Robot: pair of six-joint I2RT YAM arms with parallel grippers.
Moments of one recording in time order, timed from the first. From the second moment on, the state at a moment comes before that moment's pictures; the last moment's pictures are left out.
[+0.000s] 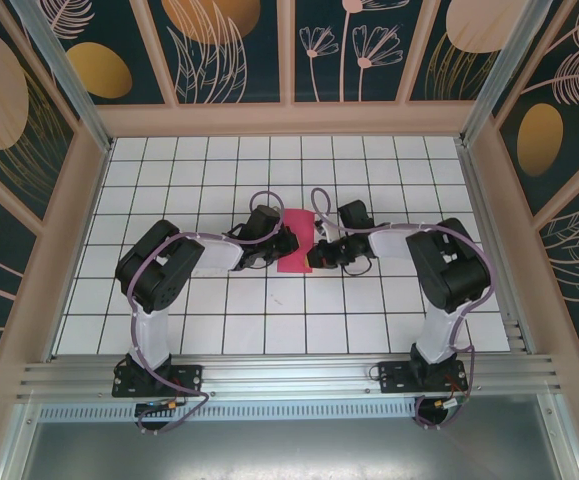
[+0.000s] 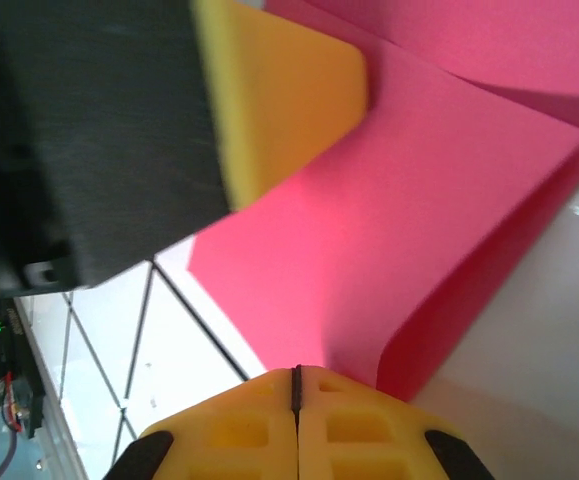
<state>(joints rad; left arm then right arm) -0.66 1.97 0.96 0.26 0.23 -0.94 0.46 1.81 0.88 -0.12 -0.75 0.29</state>
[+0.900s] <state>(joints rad) -0.66 1.97 0.96 0.26 0.23 -0.94 0.48 1.82 0.89 -0.14 -0.75 0.32</state>
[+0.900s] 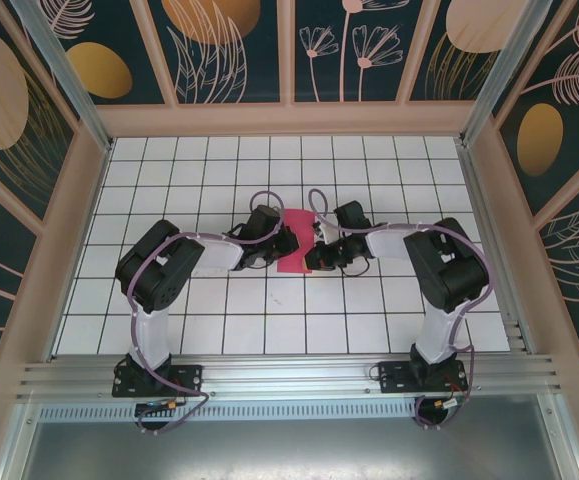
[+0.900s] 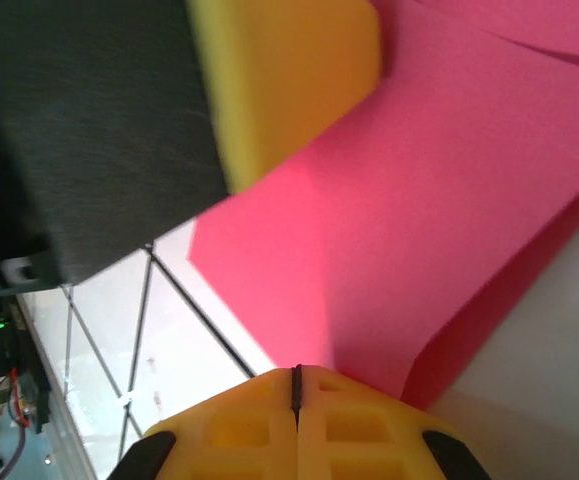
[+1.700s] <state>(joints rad) -0.66 1.95 0.97 0.24 0.23 -0.93 0.48 1.89 0.91 -0.10 -0.76 0.36</state>
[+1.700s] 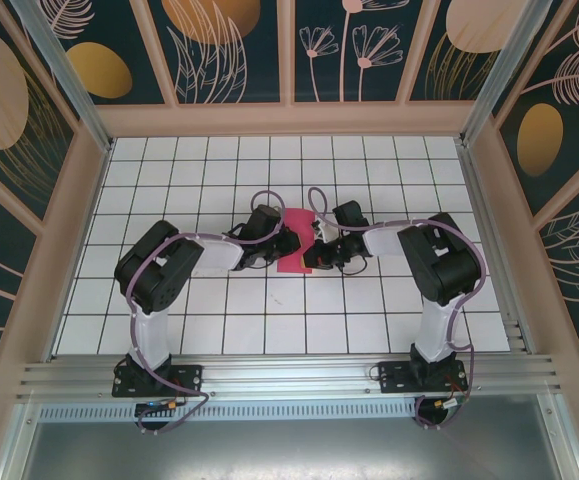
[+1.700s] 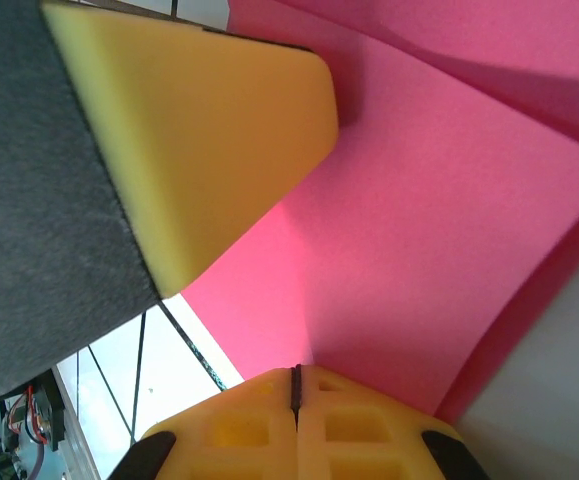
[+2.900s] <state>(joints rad) -0.63 1.95 0.90 0.35 0.27 -0.98 0.48 1.89 0.89 -0.07 -0.75 0.36</state>
